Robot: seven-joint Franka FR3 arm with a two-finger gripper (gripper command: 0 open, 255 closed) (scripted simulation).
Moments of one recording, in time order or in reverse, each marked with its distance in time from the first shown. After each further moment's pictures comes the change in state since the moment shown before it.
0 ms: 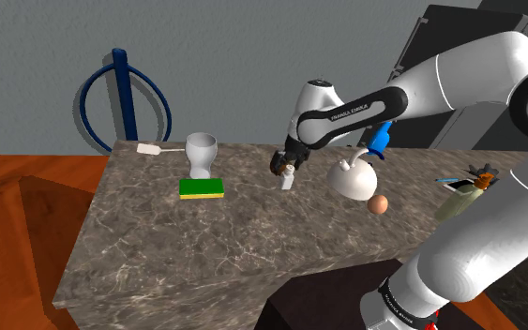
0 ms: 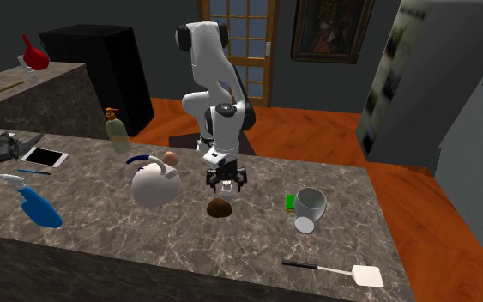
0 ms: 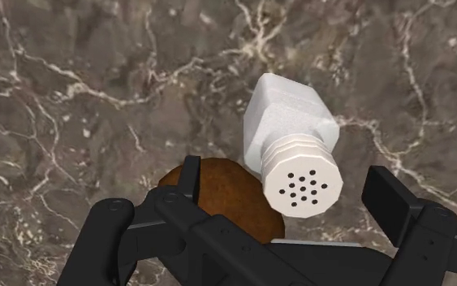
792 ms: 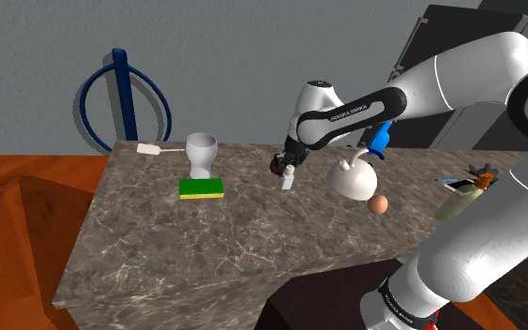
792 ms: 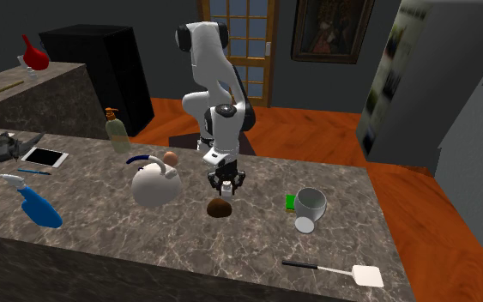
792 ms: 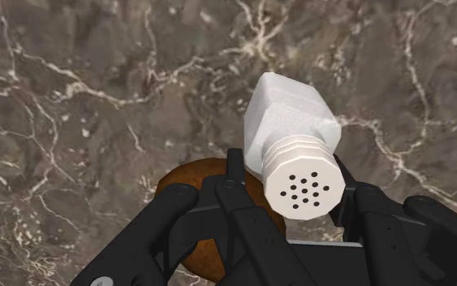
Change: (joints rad) arm -0.001 0.005 -0.001 0.000 -0.001 0.006 0.000
